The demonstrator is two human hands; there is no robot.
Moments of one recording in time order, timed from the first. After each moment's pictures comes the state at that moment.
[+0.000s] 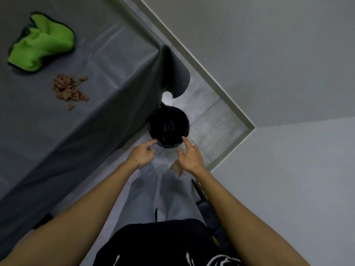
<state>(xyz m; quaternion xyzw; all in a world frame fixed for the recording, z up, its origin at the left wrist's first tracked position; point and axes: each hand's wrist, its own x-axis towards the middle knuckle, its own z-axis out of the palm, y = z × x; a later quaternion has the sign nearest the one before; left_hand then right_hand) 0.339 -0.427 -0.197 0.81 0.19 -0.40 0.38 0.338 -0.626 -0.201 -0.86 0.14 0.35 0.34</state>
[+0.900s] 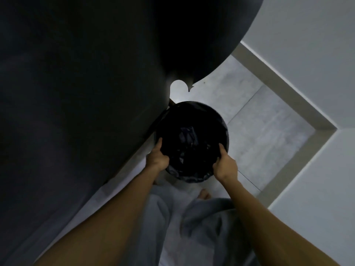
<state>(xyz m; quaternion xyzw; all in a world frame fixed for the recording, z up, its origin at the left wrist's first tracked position) 0.429 -0.439 -0.597 0.77 0.31 -0.42 0.36 0.407 -0.658 -0.612 -0.89 0.22 0.33 0.24</state>
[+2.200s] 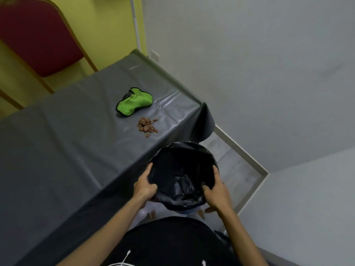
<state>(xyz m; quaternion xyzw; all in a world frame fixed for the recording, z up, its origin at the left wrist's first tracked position) 0.245 -0.299 -0.081 0.78 0.32 -0.24 0.48 0.247 -0.526 -0.043 -0.87 0.22 0.25 0.36</state>
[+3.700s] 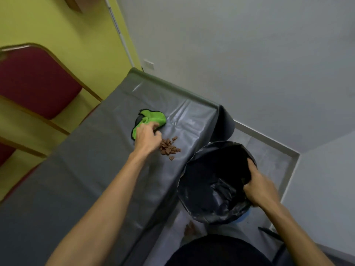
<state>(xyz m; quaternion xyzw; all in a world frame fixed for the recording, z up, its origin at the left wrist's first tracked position) 0.465 -0.194 -0.017 0.96 0.08 -0.07 0.26 0.307 -0.502 -0.033 -0.92 0.22 0.22 0.23</state>
